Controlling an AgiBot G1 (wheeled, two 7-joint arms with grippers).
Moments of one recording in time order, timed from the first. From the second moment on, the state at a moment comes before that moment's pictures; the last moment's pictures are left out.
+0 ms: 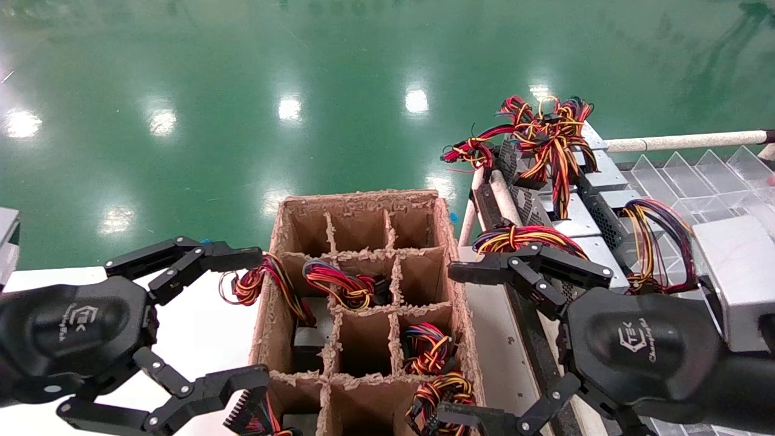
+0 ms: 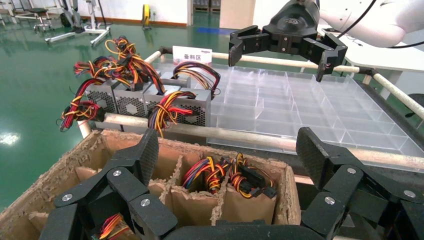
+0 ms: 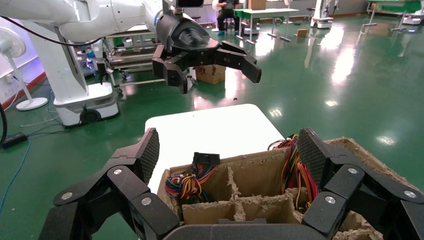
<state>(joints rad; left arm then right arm) -1.10 0.54 0.43 -1.23 0.61 1.41 -0.10 1.08 -0.61 -0.28 1.28 -0.73 -1.49 0.19</state>
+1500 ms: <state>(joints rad) -1.10 0.54 0.43 -1.23 0.61 1.41 -0.10 1.15 -0.82 -0.49 1.19 -0.96 -1.56 0.13</state>
